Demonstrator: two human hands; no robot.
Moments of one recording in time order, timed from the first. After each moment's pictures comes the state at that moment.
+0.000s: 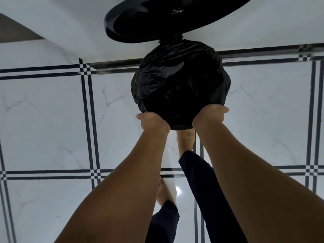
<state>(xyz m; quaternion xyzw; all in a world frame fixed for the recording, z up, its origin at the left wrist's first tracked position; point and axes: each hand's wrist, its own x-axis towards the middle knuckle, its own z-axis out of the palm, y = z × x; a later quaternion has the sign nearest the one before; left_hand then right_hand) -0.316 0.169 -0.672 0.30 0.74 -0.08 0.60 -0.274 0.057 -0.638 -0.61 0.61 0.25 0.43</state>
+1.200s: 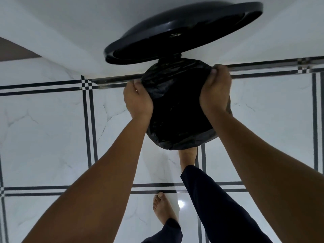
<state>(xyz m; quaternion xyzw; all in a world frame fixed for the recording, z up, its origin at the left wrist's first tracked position) -0.243 0.224 -0.665 0.78 0.43 0.07 0.45 -0.199 0.035 -0.667 -0.93 0.17 -0.04 0.34</state>
